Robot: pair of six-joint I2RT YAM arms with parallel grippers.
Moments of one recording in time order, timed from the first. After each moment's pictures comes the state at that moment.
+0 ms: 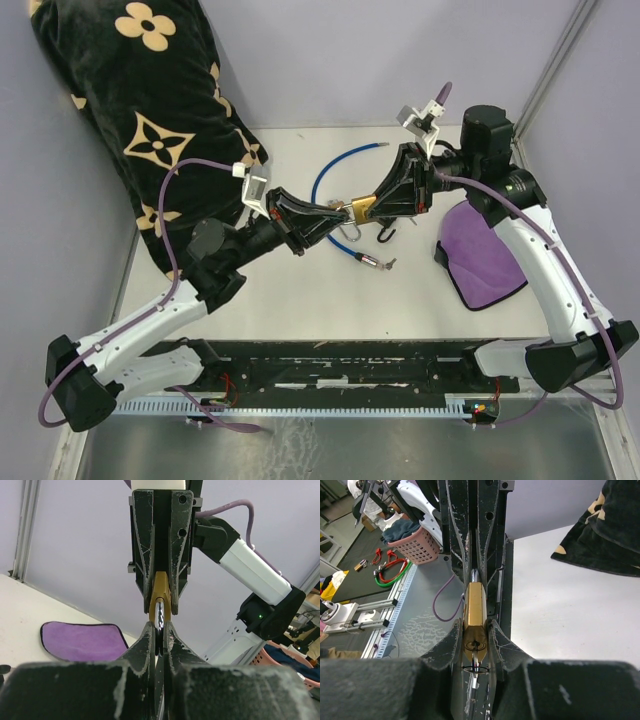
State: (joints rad) left arm -0.80 1.01 0.82 0.63 0.39 -0.63; right arm 0.37 1.32 1.53 -0.47 -1.35 0.14
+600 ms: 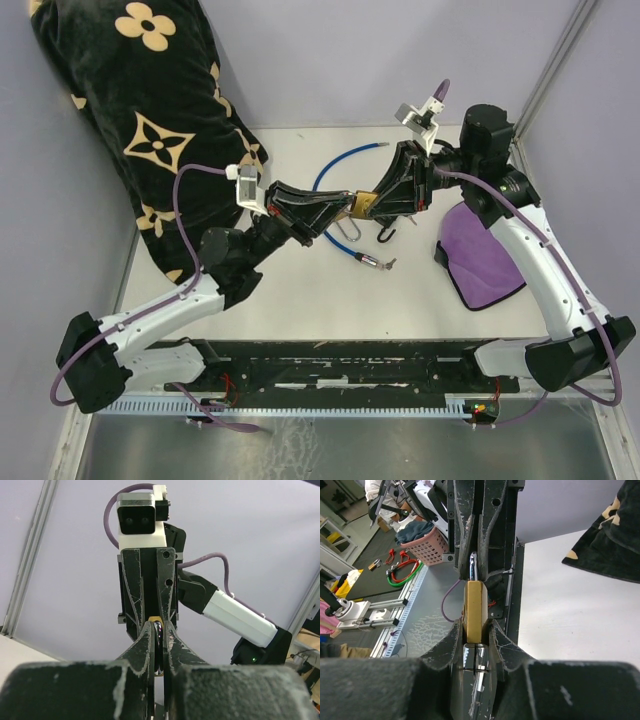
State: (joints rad) left arm -0.84 1.13 0.80 0.97 0.29 -0.66; right arm 0.38 1.33 1.49 -0.29 -1.39 0.28
